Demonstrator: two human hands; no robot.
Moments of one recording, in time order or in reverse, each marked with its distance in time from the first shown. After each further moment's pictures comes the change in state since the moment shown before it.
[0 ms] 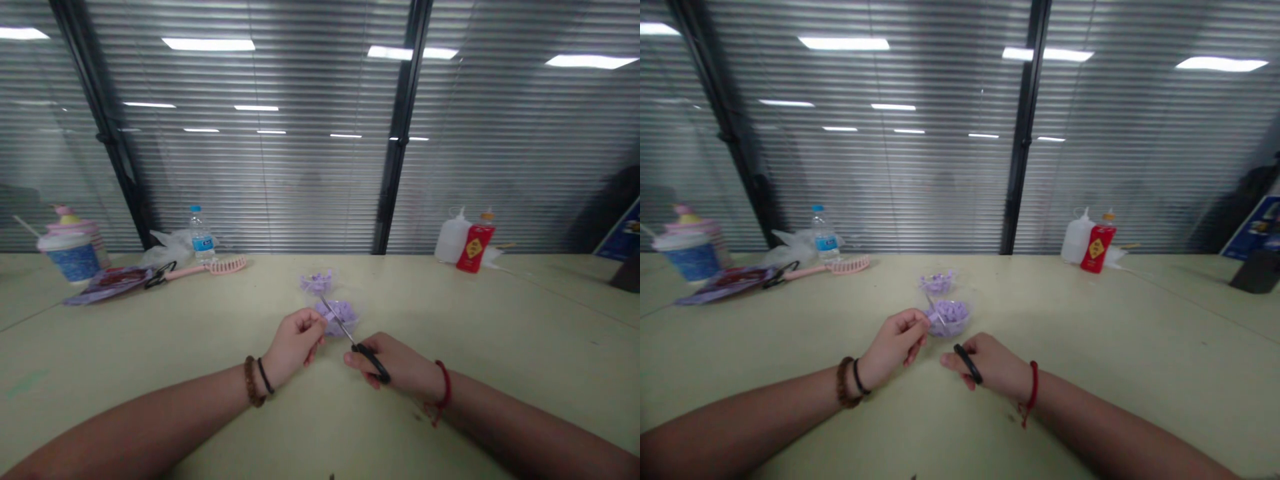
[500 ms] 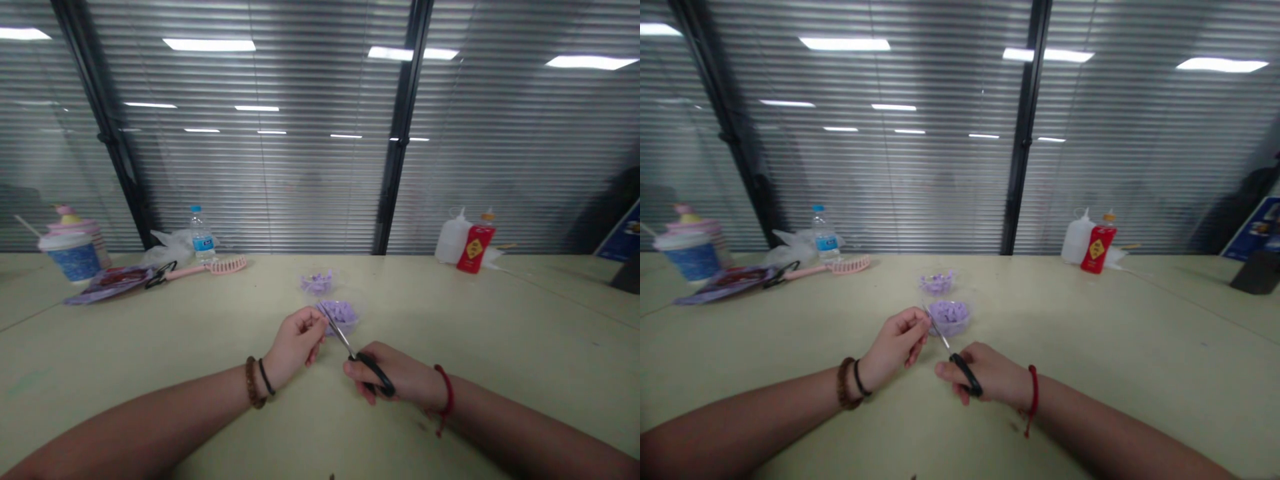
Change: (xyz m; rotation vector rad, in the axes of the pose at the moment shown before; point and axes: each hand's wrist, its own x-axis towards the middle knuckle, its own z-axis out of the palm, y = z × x) left_hand 0.002 -0.003 0.001 -0.080 -0.015 0.039; right_hand -0.004 -0.002 0.004 0.077 -0.166 -0.031
